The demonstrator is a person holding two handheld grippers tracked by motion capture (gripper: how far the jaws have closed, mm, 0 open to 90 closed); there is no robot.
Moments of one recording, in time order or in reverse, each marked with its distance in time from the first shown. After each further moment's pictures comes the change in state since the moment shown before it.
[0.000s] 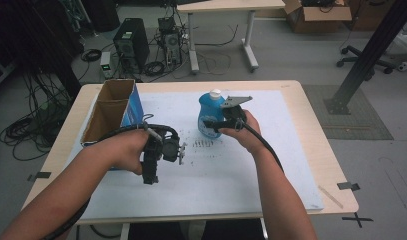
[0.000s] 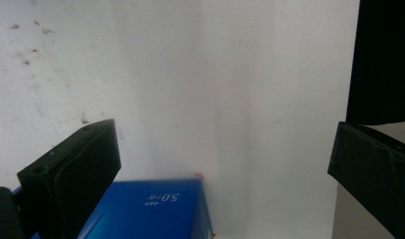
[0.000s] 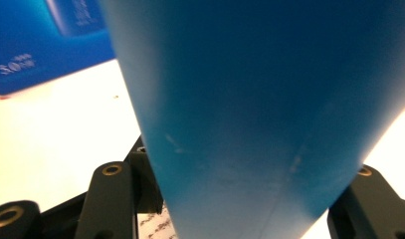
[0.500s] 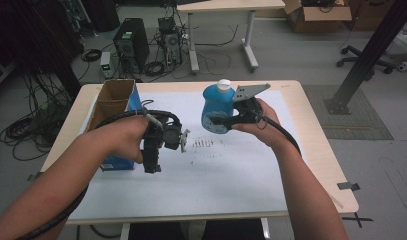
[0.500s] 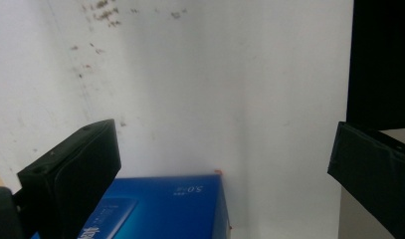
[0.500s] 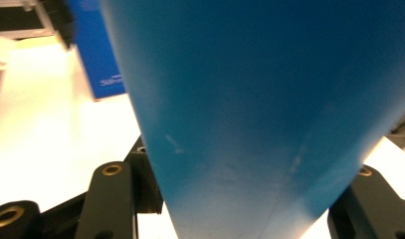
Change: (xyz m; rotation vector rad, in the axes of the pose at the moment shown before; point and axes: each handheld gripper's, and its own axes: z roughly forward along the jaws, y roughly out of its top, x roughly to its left) left arm 0.010 0.001 -0.039 -0.058 0.032 0.014; right arm 0.025 0.047 -0.074 -0.022 0.130 -0.157
